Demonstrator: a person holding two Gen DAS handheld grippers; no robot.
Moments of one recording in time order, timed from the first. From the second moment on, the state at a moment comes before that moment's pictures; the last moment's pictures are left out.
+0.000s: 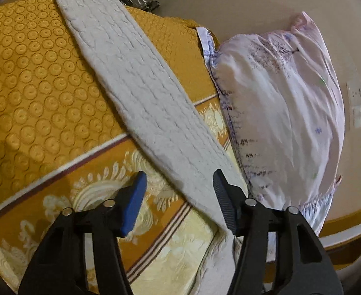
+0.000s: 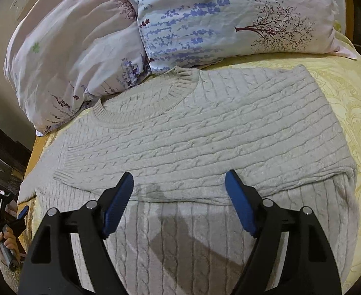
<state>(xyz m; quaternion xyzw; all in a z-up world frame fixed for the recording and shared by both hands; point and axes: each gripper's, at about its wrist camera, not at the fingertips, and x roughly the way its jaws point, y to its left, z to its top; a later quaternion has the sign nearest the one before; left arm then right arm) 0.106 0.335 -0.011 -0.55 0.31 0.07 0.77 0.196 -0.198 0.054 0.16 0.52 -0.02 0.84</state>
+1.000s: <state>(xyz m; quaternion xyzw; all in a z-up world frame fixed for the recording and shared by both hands) 0.193 0.076 0.084 -0.21 0.31 -0.18 0.91 0.171 -0.225 0.072 0.20 0.49 -0.02 0.85</state>
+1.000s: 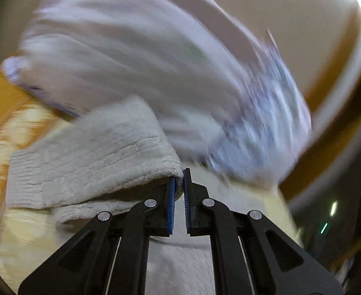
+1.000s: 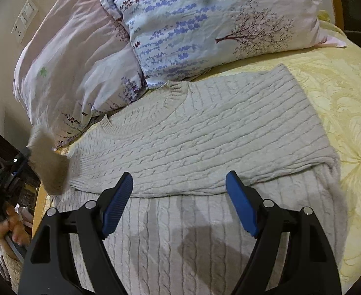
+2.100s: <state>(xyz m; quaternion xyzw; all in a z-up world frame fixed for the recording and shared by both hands) 0.182 0.157 -0.019 -0.40 0.42 -0.13 0.80 0.222 0.028 0.059 -0.26 0.43 0.29 0.81</state>
